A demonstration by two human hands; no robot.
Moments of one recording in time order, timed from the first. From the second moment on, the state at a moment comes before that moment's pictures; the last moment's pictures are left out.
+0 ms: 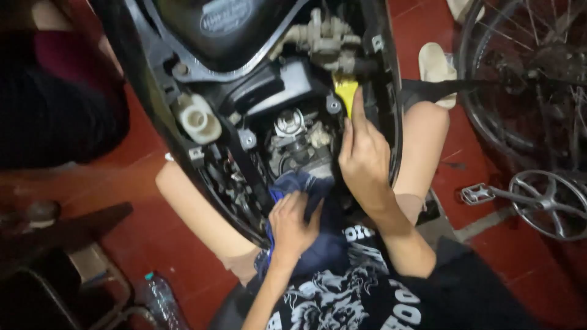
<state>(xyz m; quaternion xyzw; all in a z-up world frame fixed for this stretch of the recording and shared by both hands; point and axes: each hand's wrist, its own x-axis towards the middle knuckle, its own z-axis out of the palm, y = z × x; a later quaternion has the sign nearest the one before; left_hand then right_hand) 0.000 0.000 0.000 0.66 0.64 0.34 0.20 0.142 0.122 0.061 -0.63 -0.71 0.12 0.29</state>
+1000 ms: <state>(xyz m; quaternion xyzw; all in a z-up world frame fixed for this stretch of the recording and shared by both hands) 0.007 0.005 -0.004 0.66 0.65 0.36 0.15 0.142 0.136 0.053 -0.64 -0.71 0.02 0.30</state>
